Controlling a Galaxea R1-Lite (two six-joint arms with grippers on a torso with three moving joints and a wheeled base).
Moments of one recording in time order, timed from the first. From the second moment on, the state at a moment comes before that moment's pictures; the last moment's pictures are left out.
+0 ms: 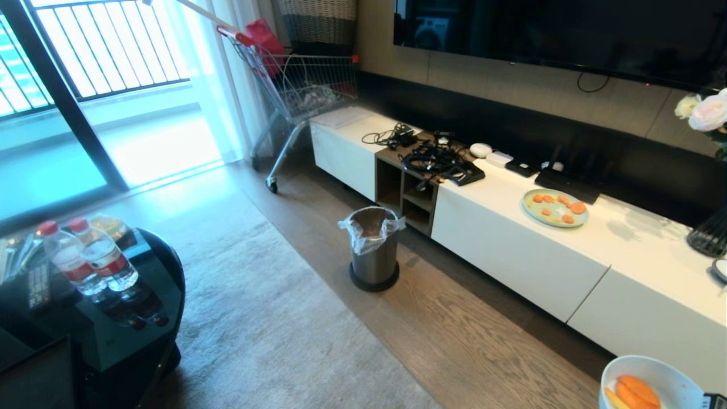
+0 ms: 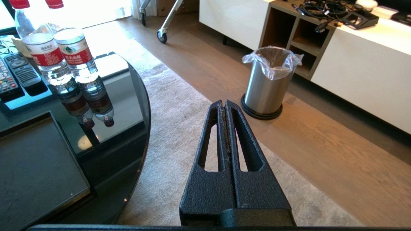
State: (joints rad) left arm 0.00 0.00 0.00 0.00 0.01 -0.06; right arm 0.20 1.06 -0.36 0.31 -0.23 0.78
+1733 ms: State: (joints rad) left arm 0.00 0.00 0.00 0.00 0.01 -0.06; right arm 0.20 1.07 -0.37 0.31 -0.23 0.74
